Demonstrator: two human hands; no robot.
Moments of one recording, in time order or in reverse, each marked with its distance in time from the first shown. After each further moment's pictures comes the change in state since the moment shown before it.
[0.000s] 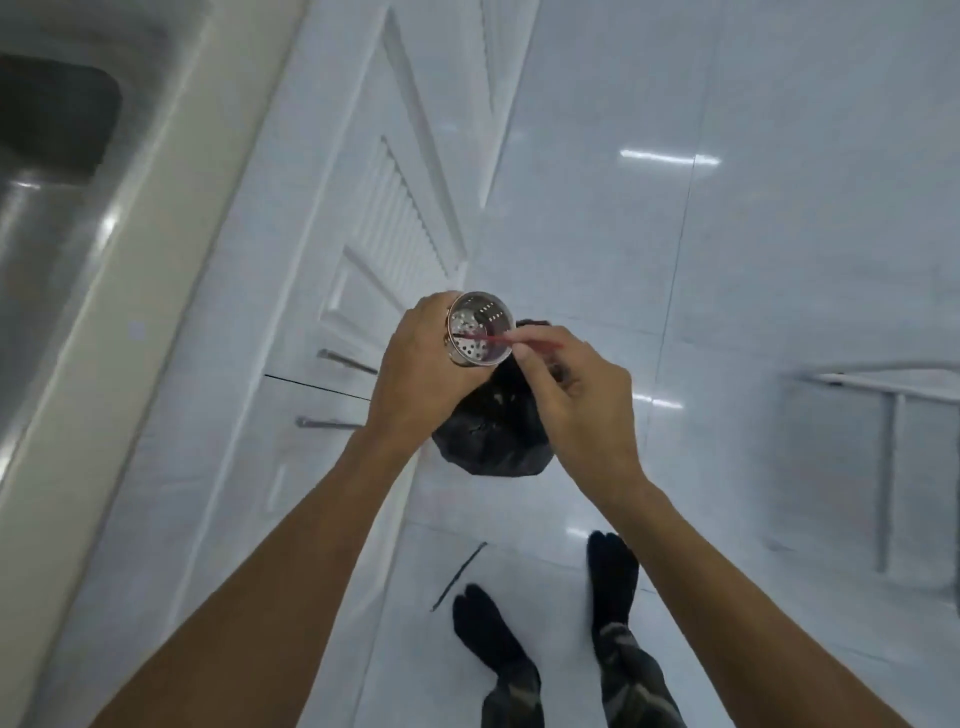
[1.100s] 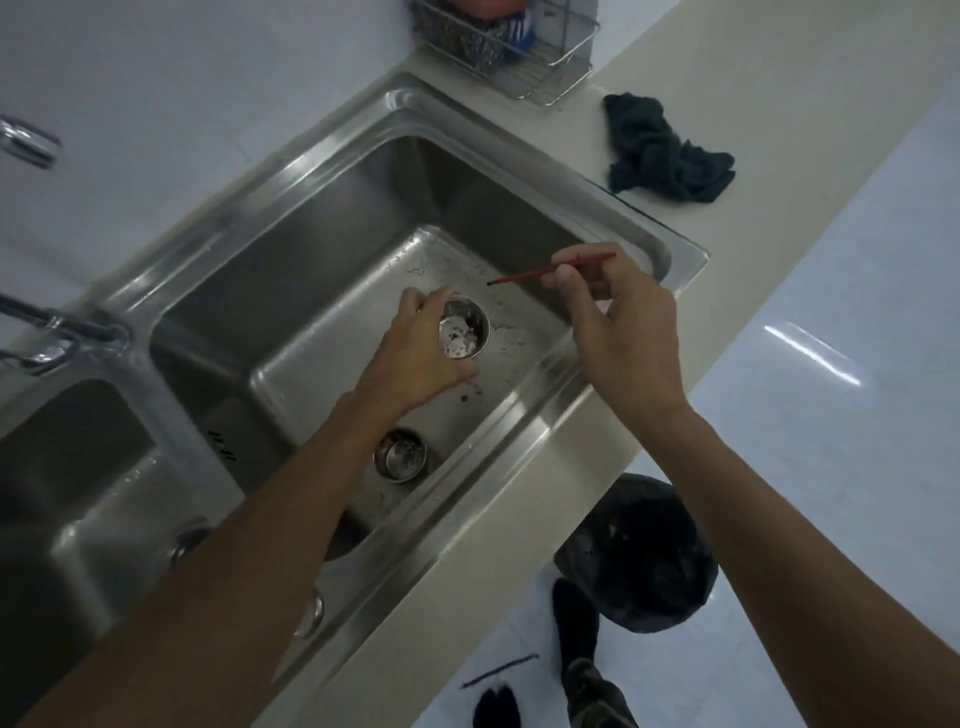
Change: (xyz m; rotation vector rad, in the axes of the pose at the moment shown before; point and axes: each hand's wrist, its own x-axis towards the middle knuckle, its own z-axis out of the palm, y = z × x) left_hand 0.012 -0.162 -0.320 0.083 0.225 -0.341; right_hand 0.111 -0.279 0.229 -0.045 -0.358 -0.371
